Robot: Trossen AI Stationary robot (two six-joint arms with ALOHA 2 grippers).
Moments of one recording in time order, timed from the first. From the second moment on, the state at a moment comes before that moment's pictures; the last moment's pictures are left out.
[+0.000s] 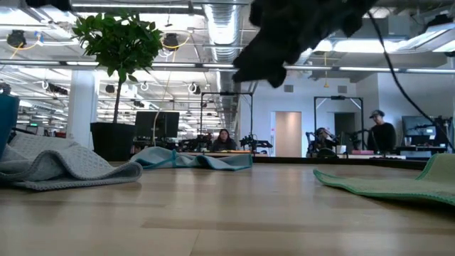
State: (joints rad) left arm -0.73 1.16 1.12 -1.07 -0.51 -1.05; right arm 0.06 1.59 0.96 0.04 -0.10 0.14
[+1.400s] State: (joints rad) left arm -0.63 1.16 1.12 -1.09 -0.51 -1.01; right arm -0.09 1.95 0.97 0.03 0.08 0.08
